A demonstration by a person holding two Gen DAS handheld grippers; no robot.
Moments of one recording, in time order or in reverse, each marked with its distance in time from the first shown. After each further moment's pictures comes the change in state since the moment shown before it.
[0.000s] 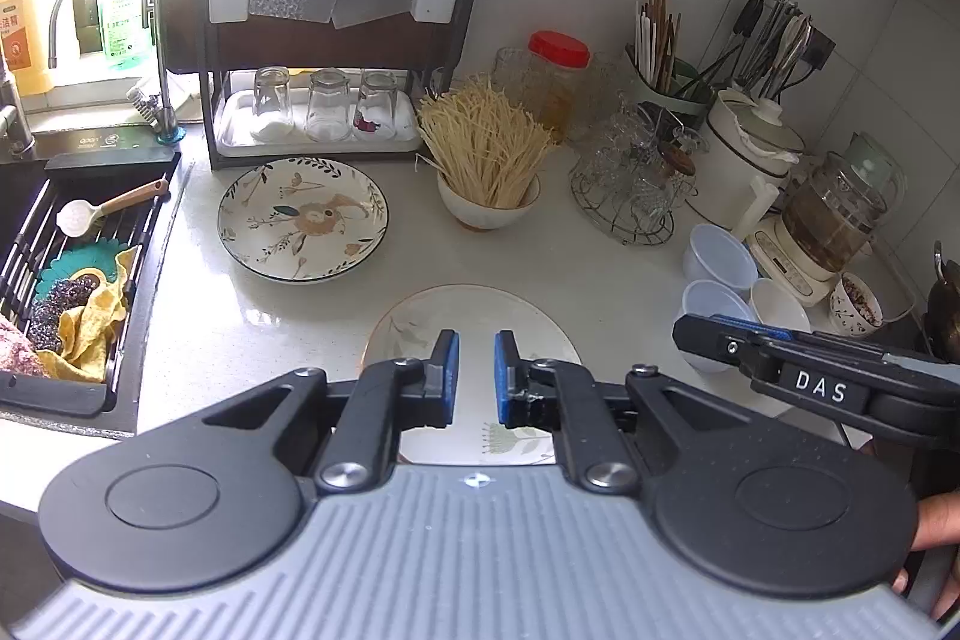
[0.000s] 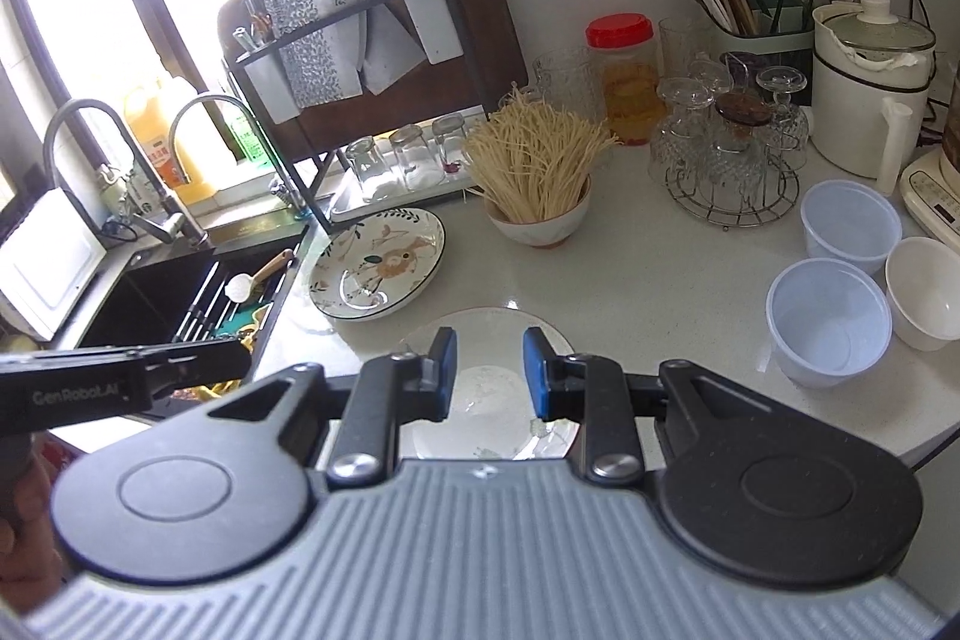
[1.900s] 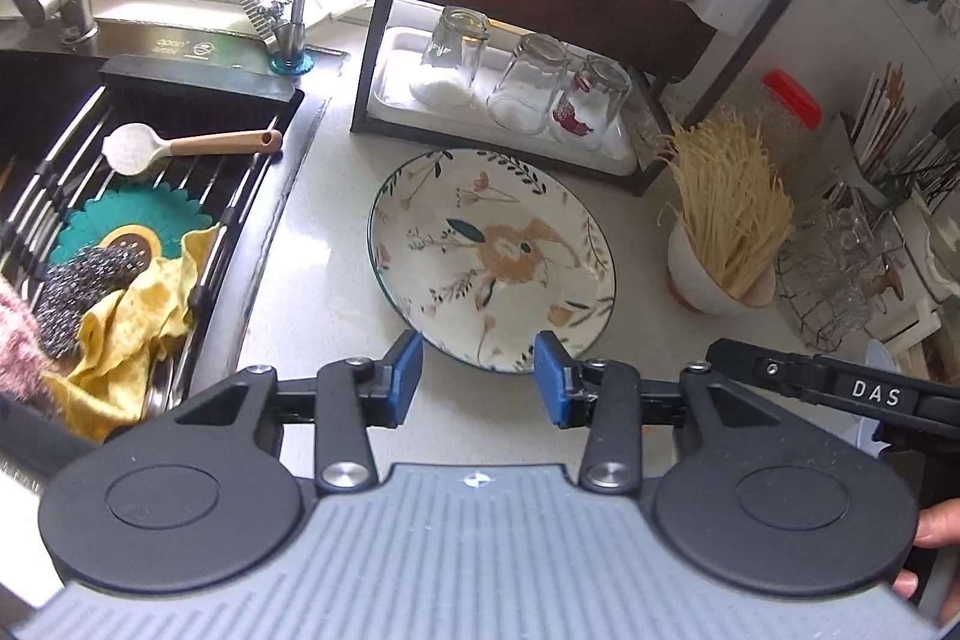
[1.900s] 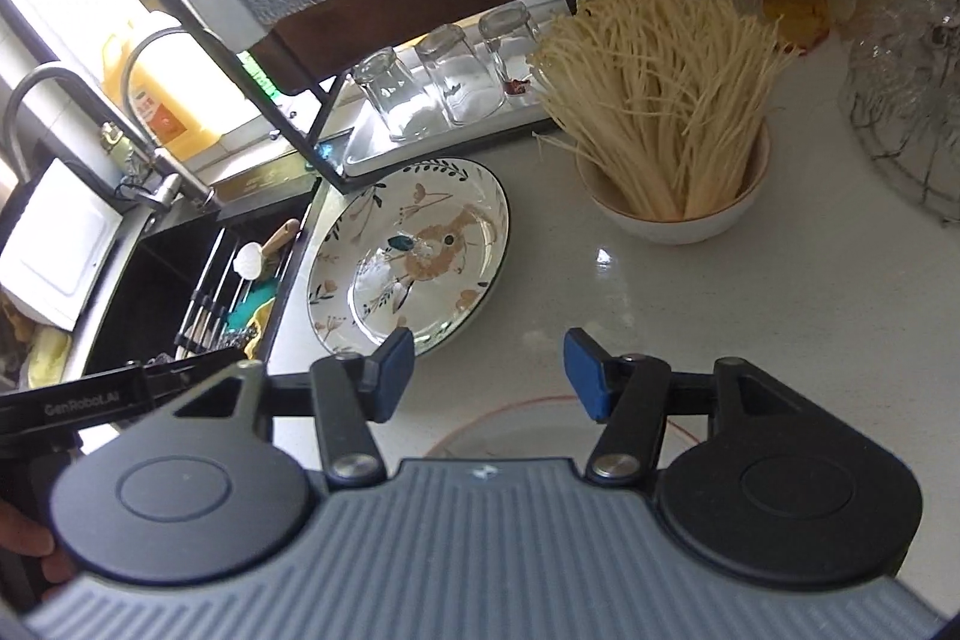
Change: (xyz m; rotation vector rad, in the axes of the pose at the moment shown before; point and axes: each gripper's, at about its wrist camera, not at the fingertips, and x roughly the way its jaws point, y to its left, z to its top) left arm 0.137 0.185 0.070 -0.263 0.075 0.098; right arm 0.210 0.015 0.054 0.058 0.247 0.153
